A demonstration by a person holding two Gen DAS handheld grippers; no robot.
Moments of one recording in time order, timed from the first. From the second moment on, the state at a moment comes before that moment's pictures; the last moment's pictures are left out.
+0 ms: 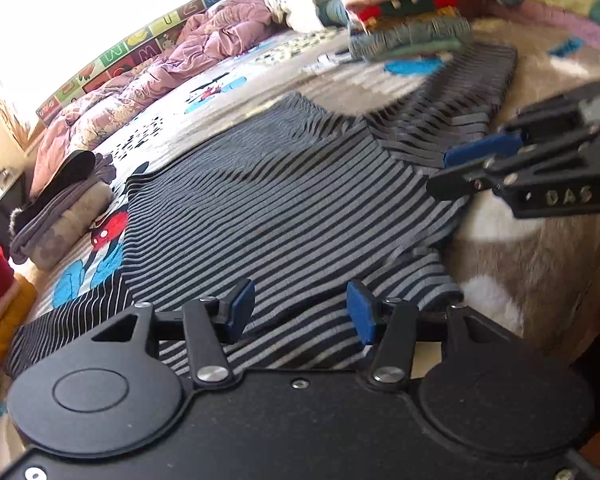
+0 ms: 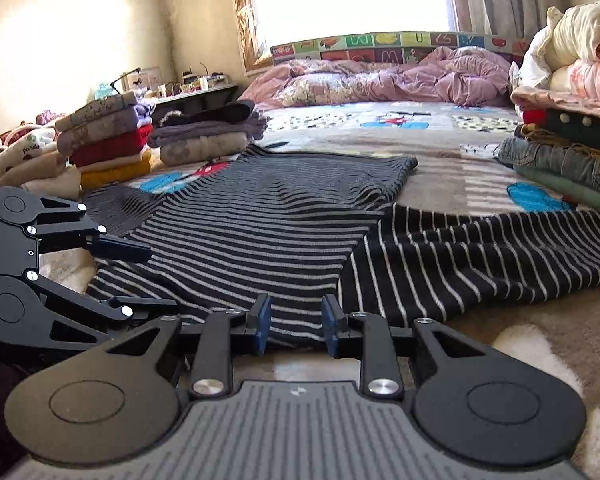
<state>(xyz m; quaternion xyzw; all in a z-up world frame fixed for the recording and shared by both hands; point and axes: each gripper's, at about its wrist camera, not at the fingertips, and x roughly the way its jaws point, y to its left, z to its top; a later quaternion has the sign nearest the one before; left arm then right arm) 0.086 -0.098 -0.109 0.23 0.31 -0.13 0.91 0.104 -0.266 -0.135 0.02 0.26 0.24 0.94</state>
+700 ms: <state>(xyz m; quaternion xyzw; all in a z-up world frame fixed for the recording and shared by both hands) 0.313 -0.129 -0.047 0.09 0.34 -0.15 0.92 0.156 -0.247 -0.140 0.01 0.25 0.25 0.94</state>
